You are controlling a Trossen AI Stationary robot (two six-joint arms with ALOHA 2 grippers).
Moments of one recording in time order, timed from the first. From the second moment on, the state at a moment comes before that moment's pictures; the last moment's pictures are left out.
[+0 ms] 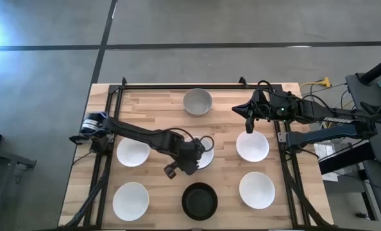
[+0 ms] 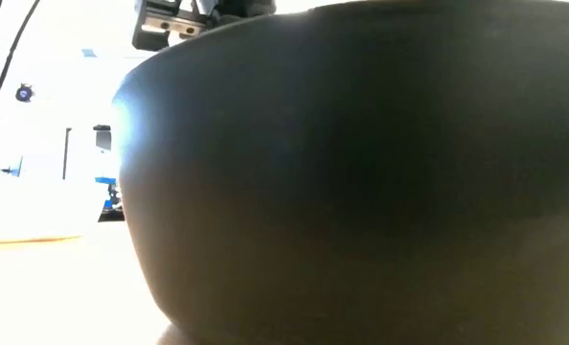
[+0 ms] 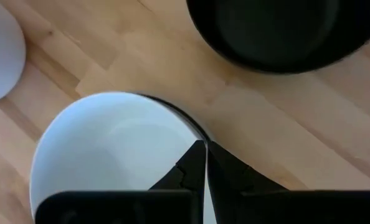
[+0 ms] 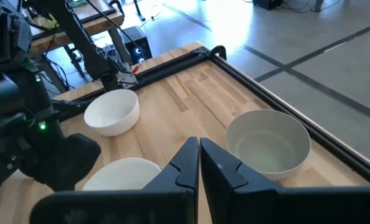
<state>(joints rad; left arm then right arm) -0.20 1.84 1.54 -0.79 0.11 0.69 -0.10 0.89 0.94 -0.42 0.18 0.29</state>
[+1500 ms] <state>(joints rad) -0.20 1.89 1.53 -0.77 0.12 0.69 -0.10 0.89 0.94 -0.44 0.18 0.30</state>
